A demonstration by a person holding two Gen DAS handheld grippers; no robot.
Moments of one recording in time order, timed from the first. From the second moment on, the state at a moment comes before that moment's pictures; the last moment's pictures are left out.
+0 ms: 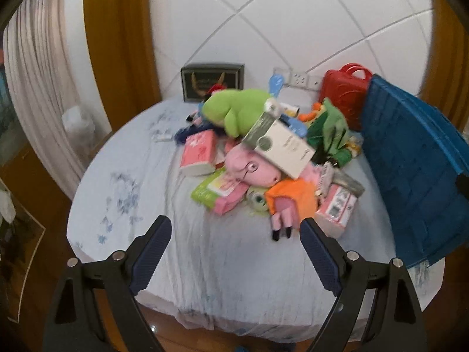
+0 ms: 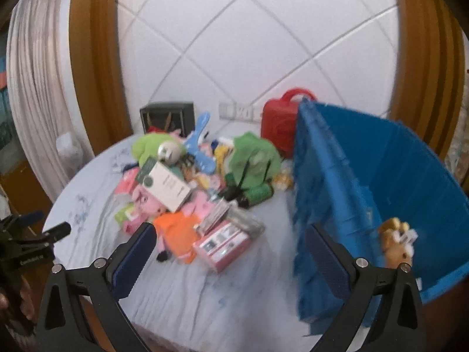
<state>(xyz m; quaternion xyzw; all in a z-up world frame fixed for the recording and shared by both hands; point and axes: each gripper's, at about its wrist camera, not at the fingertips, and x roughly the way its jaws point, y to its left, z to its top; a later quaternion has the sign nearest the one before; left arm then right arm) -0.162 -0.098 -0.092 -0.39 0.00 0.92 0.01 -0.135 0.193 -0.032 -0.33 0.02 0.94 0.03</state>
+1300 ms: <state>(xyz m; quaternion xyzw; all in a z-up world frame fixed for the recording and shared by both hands) -0.401 -0.210 -0.252 -0.55 0.00 0.84 0.00 -0.369 0.098 -0.191 -0.50 0.02 0.87 0.00</state>
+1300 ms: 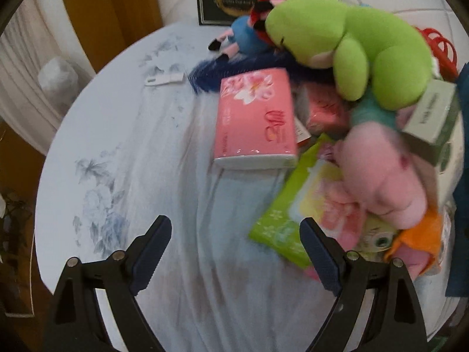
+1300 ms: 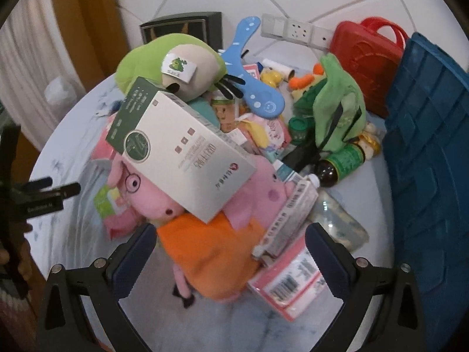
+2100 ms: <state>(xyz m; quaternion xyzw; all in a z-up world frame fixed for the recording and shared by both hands) -0.521 -0.186 -0.294 -0.58 0.07 0.81 0.03 -0.443 0.092 -0.209 -0.52 0.06 0.85 -0.03</state>
